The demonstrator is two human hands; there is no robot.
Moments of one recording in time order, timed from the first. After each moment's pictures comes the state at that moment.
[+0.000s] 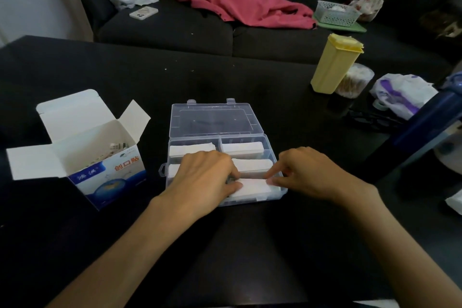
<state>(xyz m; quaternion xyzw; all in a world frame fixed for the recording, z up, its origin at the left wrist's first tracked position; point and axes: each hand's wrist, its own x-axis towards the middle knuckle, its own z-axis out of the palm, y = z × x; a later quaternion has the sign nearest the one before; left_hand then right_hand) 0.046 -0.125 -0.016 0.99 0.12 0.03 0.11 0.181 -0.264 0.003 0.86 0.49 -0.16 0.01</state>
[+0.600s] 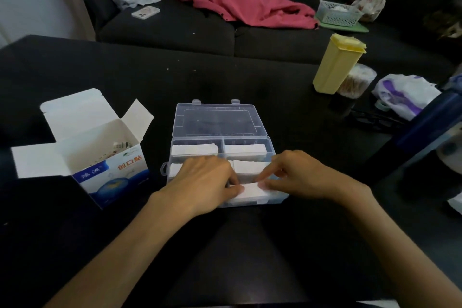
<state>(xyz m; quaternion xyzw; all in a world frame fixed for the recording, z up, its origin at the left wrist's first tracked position) 0.045 -0.119 -0.020 0.99 0.10 -0.03 0.13 0.174 -0.258 0.006 0.84 0.49 -0.23 -0.05</state>
